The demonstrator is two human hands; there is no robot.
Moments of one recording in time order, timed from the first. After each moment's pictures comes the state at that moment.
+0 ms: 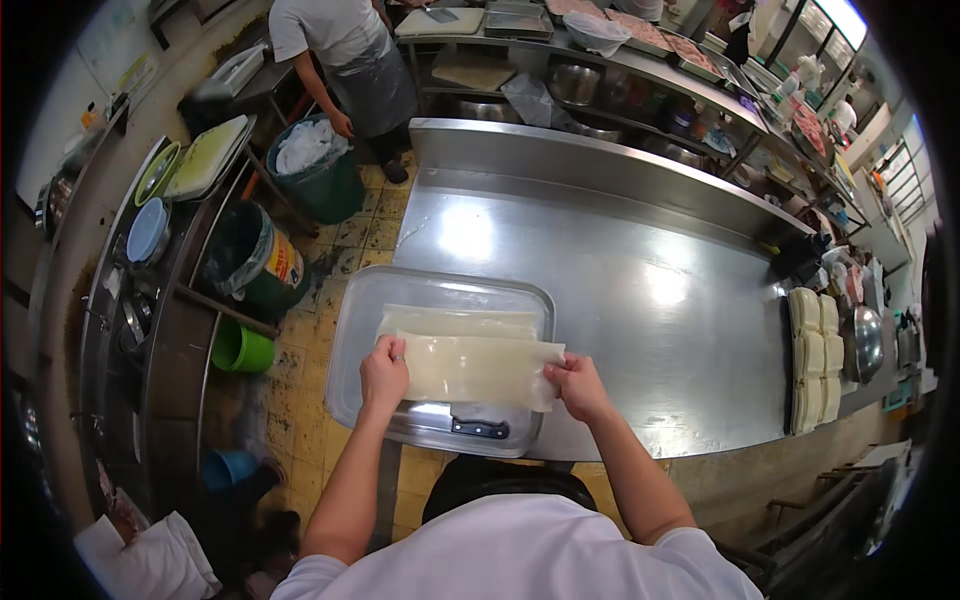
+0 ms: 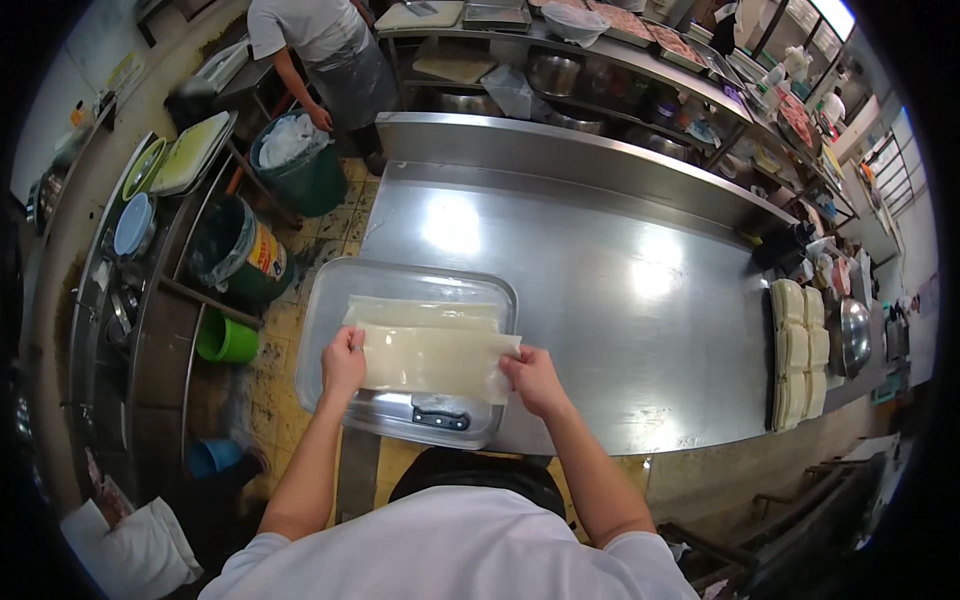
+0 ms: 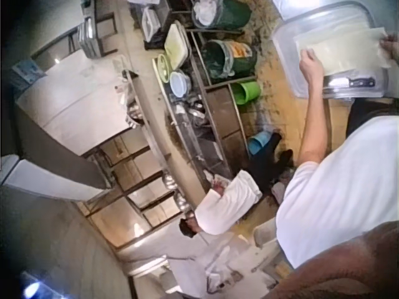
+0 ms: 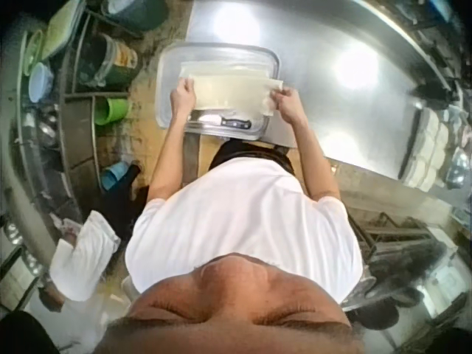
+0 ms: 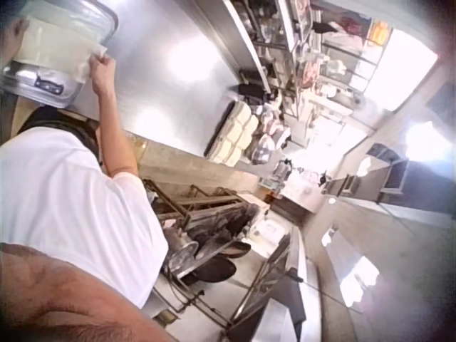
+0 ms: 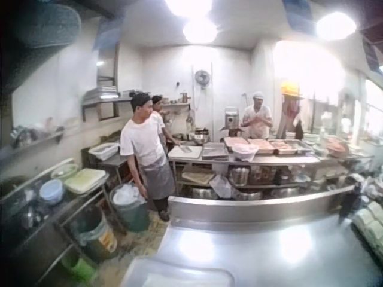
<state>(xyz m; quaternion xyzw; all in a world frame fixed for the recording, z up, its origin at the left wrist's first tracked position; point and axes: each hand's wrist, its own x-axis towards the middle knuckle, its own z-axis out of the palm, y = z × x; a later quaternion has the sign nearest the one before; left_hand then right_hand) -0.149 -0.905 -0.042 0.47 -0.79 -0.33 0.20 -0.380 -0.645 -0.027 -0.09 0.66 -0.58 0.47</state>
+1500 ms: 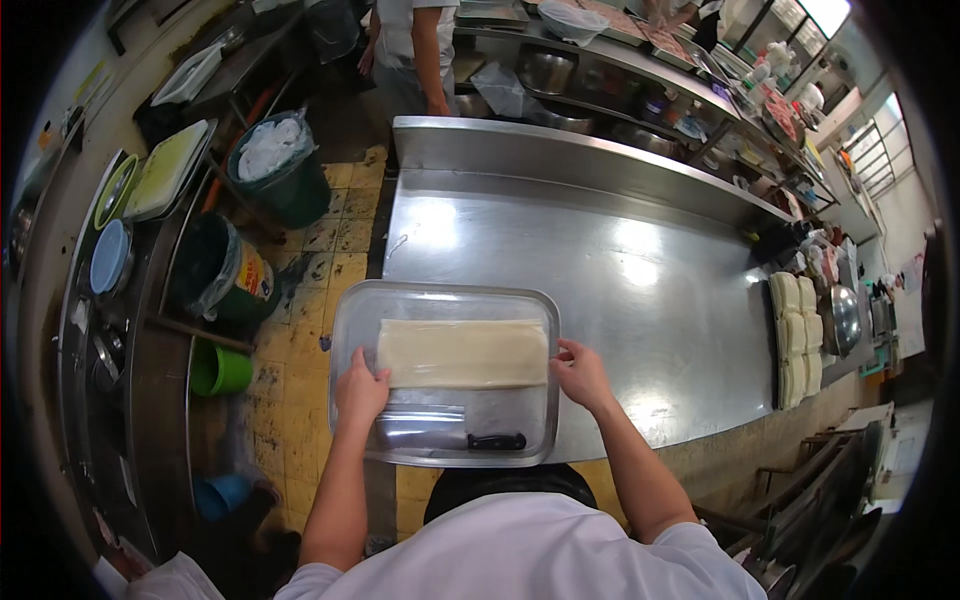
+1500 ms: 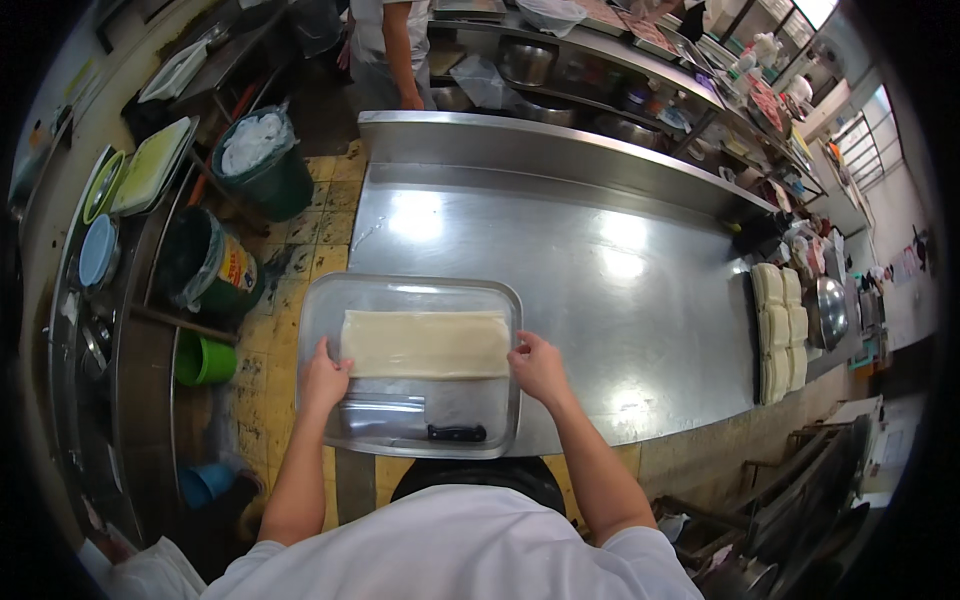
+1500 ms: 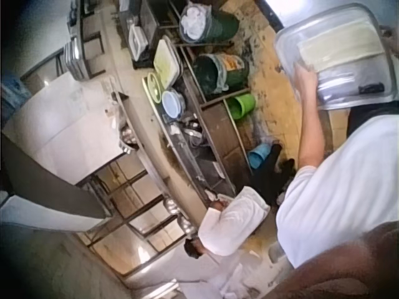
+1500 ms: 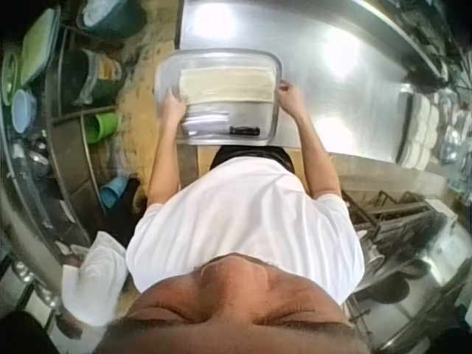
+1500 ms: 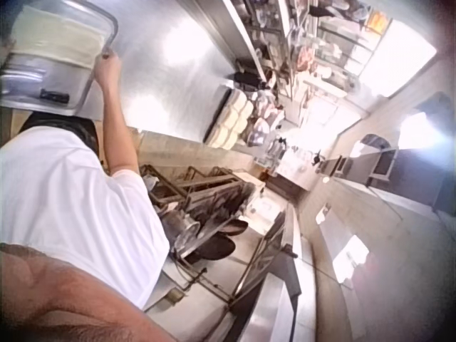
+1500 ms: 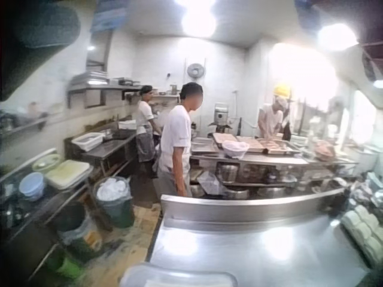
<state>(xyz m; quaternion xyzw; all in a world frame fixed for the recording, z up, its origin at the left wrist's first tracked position) -0.115 -0.988 -0.066 0.50 -0.82 -0.28 -0.03 -0.385 -0.691 -0.030 -0.22 0.89 -0.31 0.24</state>
